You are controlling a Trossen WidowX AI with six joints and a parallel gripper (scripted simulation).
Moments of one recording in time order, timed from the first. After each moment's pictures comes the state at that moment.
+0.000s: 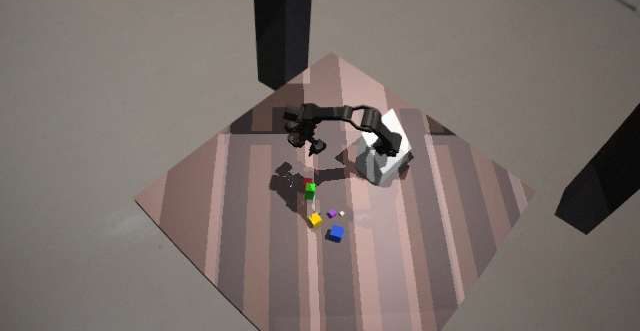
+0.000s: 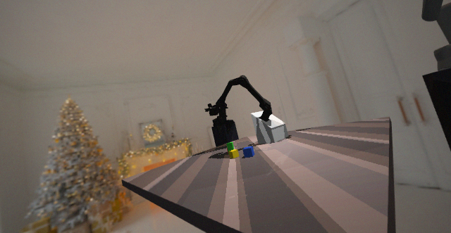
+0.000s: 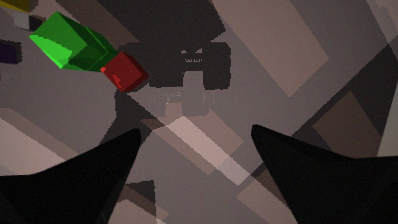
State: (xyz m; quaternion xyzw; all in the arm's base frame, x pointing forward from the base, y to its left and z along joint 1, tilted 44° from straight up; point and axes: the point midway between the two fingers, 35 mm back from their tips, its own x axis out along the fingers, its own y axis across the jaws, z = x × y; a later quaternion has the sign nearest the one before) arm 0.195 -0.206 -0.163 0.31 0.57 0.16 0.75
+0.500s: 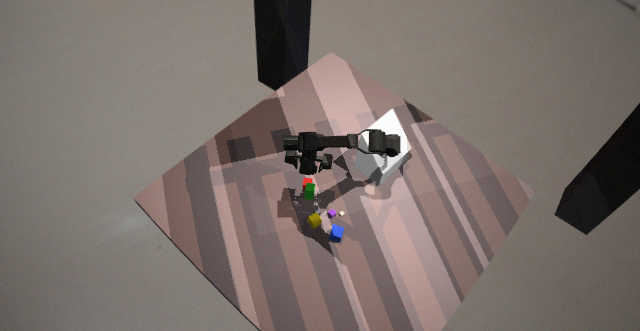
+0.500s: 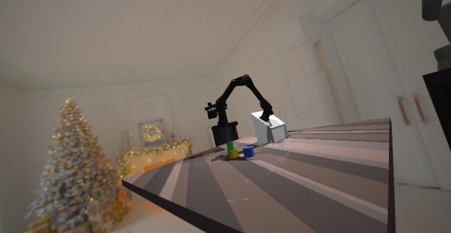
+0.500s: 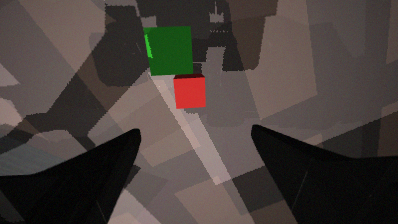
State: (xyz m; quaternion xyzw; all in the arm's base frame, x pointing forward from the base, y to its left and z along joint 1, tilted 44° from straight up) arm 0.256 -0.140 -0.125 0.08 0.53 0.38 0.76
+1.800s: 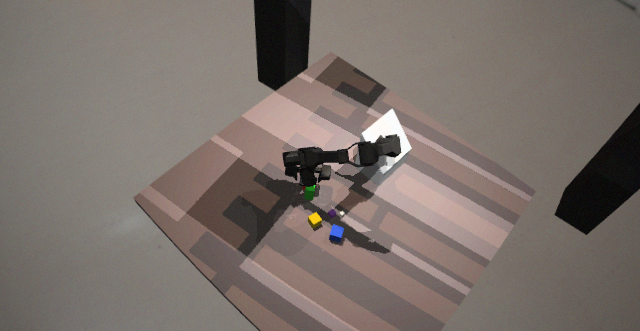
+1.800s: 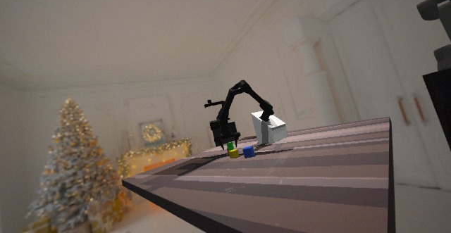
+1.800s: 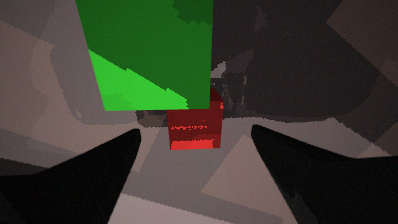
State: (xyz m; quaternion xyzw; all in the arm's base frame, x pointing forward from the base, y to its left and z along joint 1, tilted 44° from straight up) arm 0.269 -0.084 -0.181 0.07 0.52 0.40 0.75
